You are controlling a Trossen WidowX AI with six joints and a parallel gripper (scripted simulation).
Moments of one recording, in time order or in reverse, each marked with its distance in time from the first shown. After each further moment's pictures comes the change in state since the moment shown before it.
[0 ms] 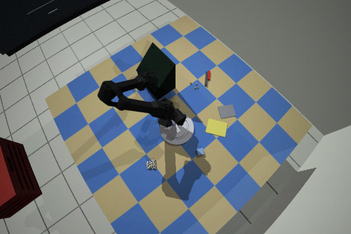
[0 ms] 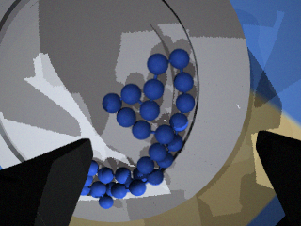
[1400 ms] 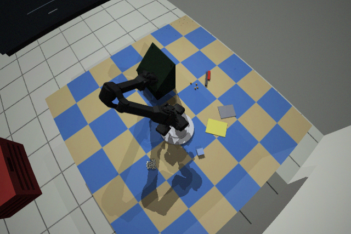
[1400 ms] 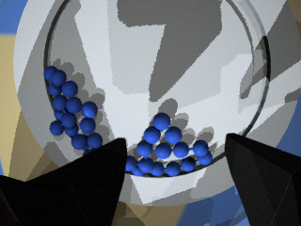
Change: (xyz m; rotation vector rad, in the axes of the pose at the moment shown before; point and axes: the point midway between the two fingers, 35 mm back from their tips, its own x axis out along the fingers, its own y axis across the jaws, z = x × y) arm -0.013 0.023 0.027 -1.317 -0.005 0.003
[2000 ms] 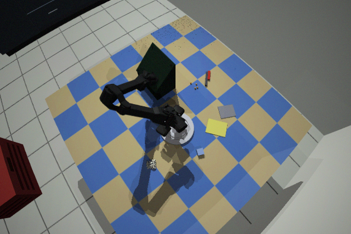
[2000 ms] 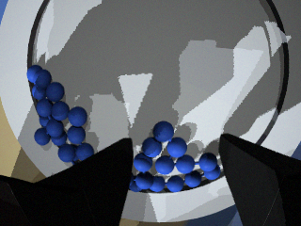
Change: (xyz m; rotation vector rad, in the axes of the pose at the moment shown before) arm 0.019 0.001 -0.002 -0.007 0.004 0.000
